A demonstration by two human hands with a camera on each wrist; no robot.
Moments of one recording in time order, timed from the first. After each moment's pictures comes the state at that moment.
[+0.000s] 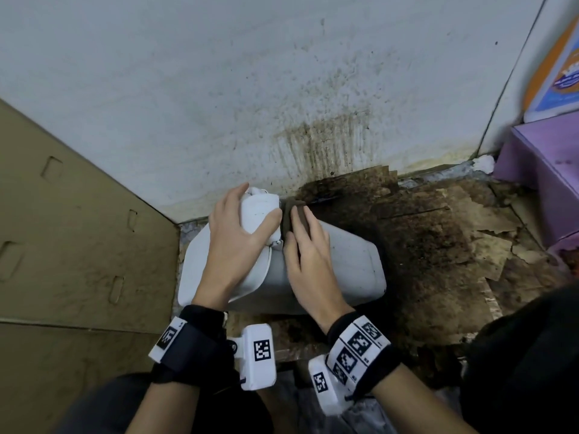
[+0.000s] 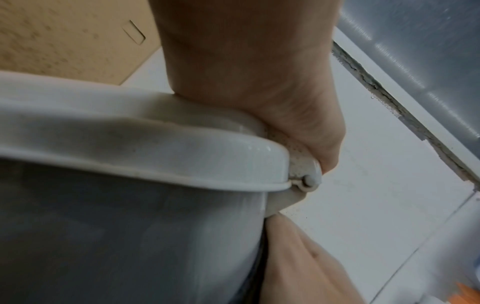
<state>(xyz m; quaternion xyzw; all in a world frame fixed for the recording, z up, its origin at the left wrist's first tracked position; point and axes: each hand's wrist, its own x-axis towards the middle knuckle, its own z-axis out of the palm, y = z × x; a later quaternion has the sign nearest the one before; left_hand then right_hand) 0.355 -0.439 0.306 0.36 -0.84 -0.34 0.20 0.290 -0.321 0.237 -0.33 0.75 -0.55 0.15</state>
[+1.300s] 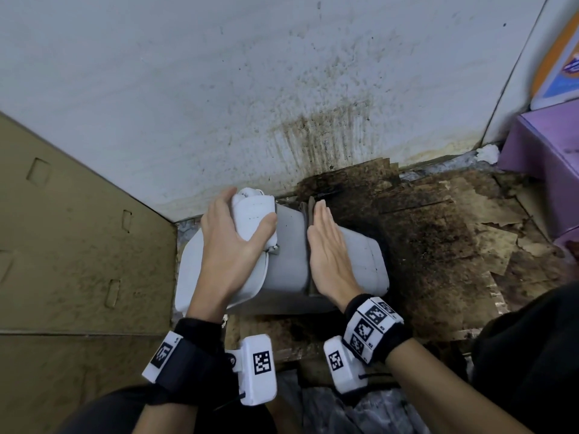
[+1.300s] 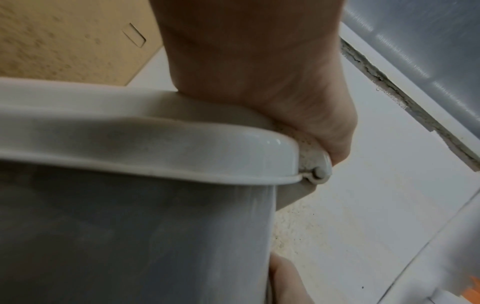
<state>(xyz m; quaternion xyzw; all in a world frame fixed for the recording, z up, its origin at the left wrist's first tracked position) 0.356 -0.437 0.313 0.39 -0.83 -0.35 0.20 0.250 -0.323 0.200 -0.30 0.77 -0.50 0.28</state>
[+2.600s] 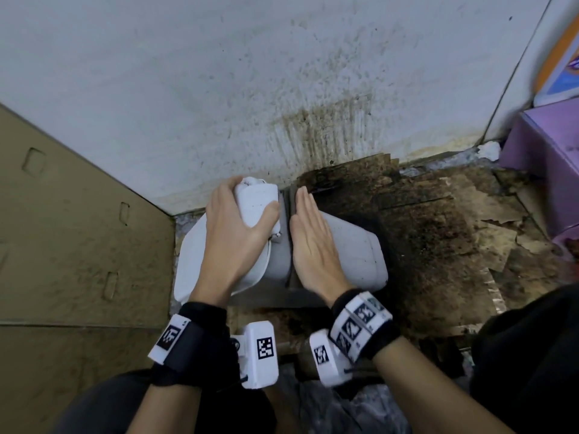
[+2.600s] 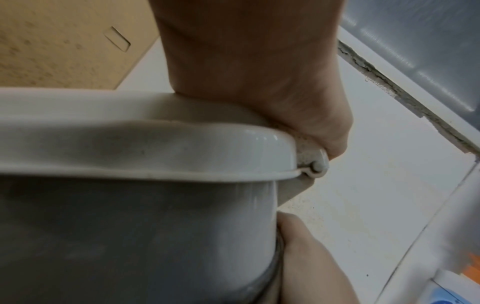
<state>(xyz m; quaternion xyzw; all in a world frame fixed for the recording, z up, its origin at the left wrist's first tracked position) 0.345 -0.433 0.315 0.38 -0.85 -0.32 0.19 0.263 -0.335 0.223 -0.33 0.75 -0.51 0.26</state>
